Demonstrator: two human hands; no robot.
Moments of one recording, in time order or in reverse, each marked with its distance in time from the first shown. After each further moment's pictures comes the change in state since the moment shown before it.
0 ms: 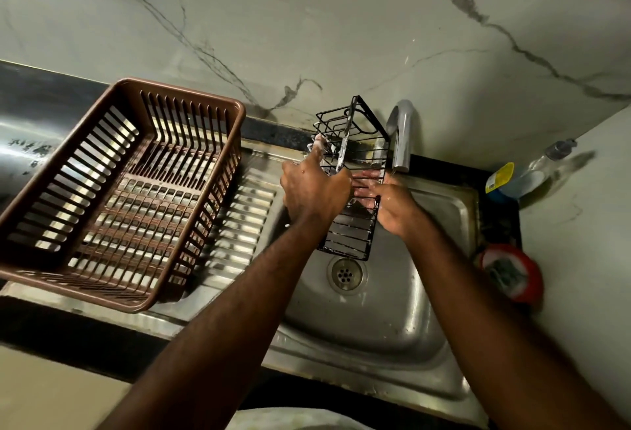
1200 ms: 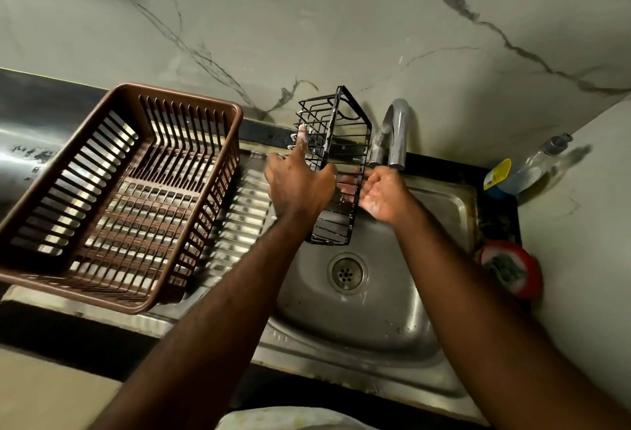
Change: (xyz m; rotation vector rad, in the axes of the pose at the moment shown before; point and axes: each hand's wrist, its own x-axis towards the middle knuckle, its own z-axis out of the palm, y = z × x) left_hand 0.013 -0.009 -0.008 0.069 0.097 0.090; right_hand 0.001 -0.020 0.018 0.363 0.024 0.149
